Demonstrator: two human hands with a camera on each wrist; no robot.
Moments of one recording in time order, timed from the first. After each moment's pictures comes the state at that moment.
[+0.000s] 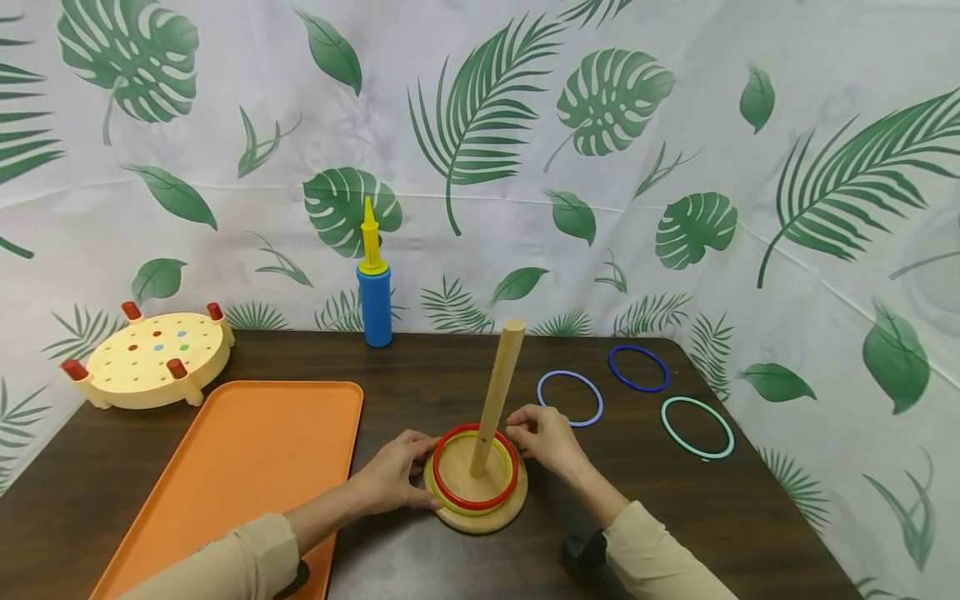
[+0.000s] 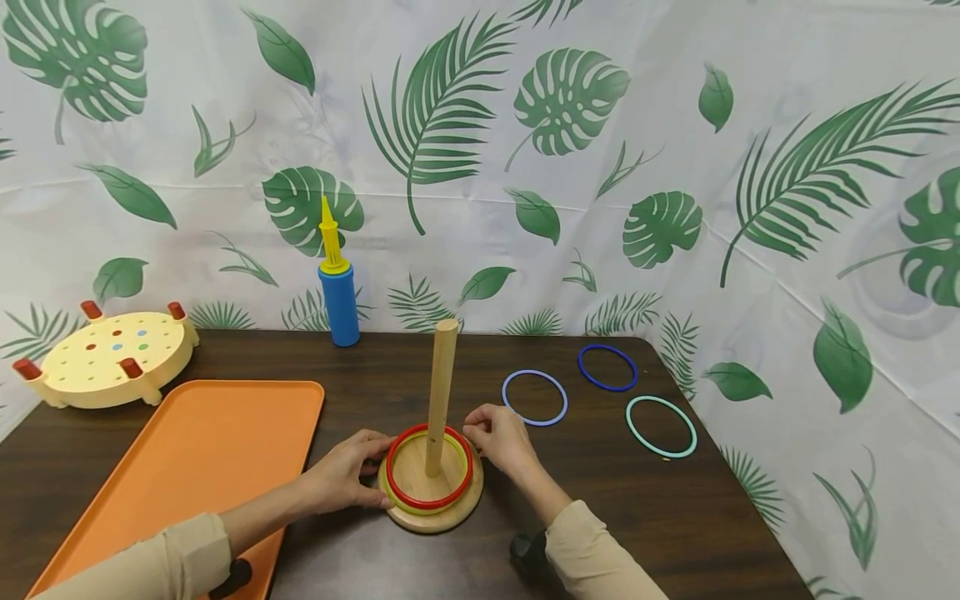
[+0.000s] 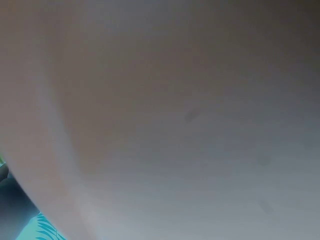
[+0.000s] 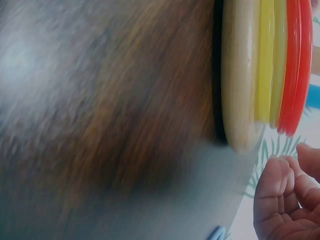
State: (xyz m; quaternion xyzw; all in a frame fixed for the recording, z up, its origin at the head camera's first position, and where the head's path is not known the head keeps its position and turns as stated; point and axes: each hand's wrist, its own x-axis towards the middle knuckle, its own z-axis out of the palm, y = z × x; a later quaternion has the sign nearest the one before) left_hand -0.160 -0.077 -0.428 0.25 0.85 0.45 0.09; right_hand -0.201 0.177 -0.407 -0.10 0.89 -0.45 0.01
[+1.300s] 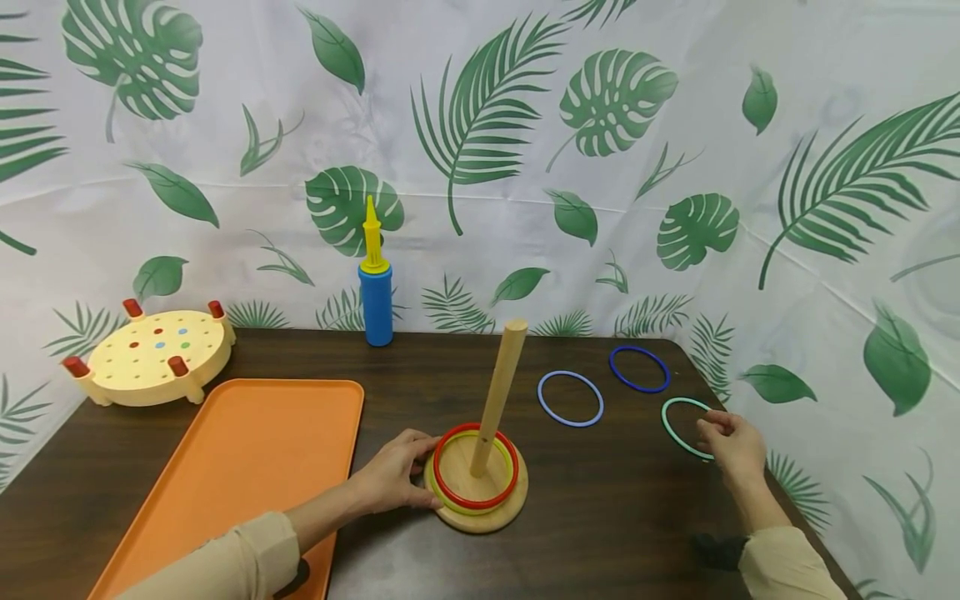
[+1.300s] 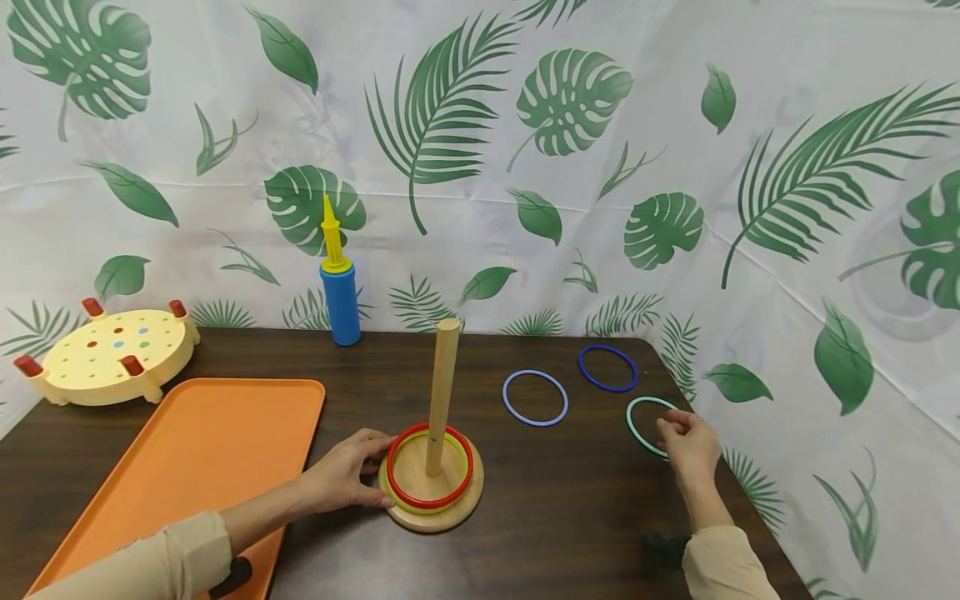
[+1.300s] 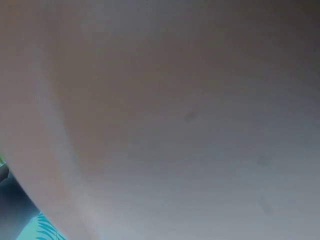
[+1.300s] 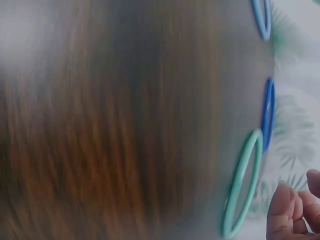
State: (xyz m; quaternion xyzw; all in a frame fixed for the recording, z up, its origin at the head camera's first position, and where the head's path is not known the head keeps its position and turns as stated) left_hand -0.160 -0.079 -0.426 0.26 0.85 0.44 0.09; right_hand -0.193 0.390 -0.397 0.17 0.86 -0.46 -0.16
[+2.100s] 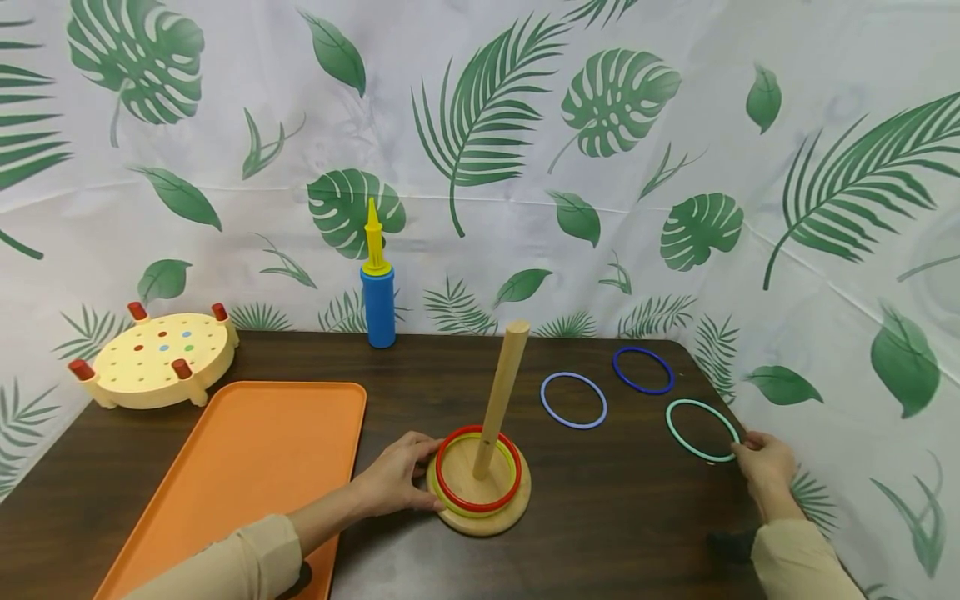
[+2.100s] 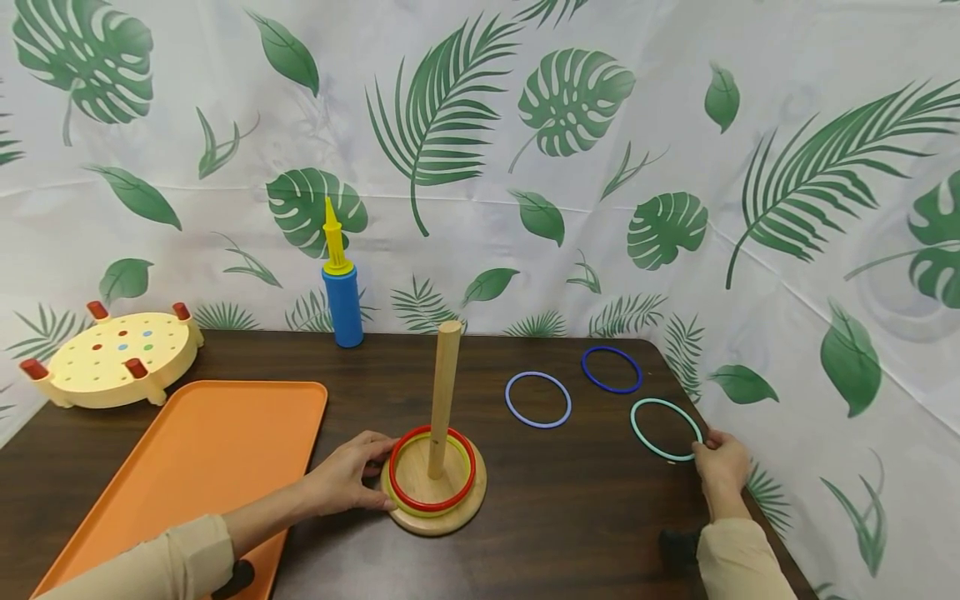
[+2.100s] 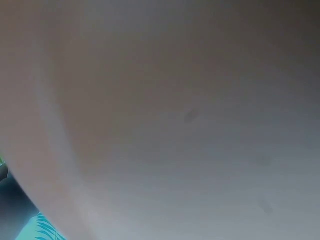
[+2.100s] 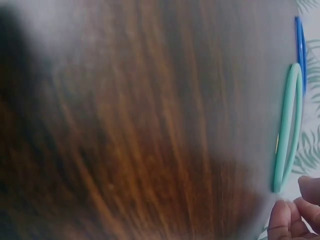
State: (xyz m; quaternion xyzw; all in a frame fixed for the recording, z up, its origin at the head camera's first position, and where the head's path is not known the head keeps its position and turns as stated) left_hand -0.160 -0.079 -0.426 0.26 0.85 0.44 0.09; right_hand -0.196 0.431 -0.411 0.26 0.88 -0.35 -0.17
